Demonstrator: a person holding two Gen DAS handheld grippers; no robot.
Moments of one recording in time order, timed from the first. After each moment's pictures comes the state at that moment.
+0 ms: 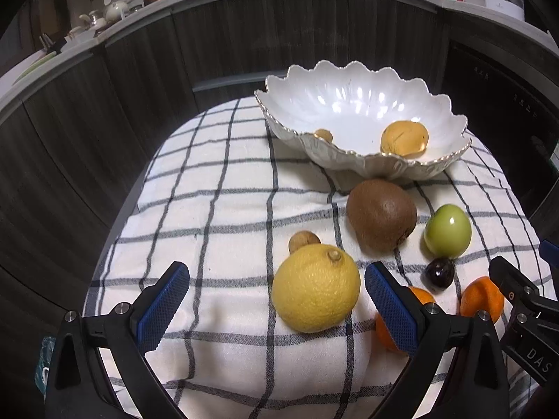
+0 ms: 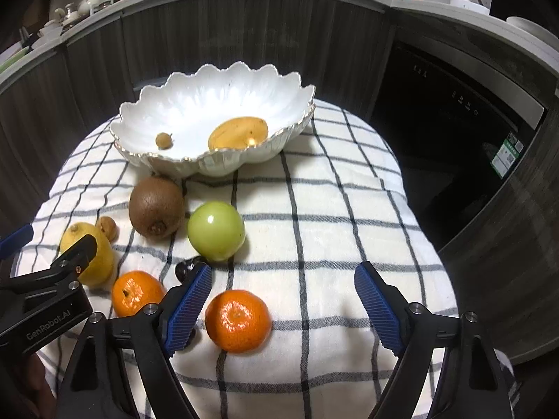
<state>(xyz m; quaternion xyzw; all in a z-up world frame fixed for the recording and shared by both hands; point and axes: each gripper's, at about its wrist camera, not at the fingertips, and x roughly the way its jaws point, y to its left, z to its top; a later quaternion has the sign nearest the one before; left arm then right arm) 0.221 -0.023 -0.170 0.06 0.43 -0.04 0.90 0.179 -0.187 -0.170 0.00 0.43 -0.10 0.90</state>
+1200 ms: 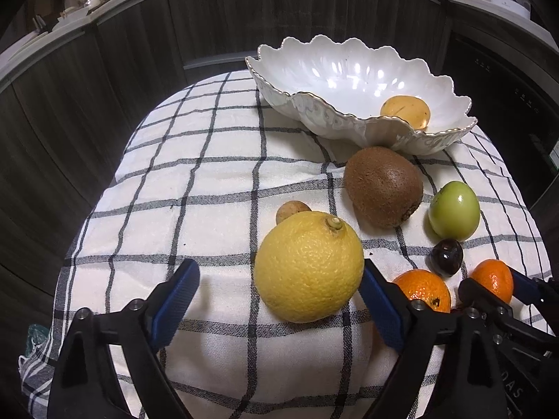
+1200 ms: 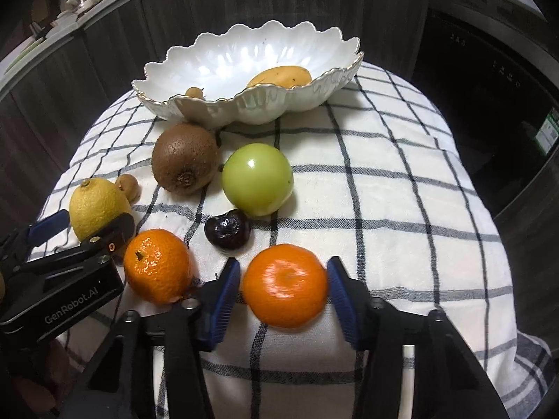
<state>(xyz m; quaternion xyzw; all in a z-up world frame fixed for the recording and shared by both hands) 0.224 -0.024 -0.198 0.04 0.46 -0.05 0.89 0.184 -0.177 -0.206 0.03 0.47 -0.03 0.88</state>
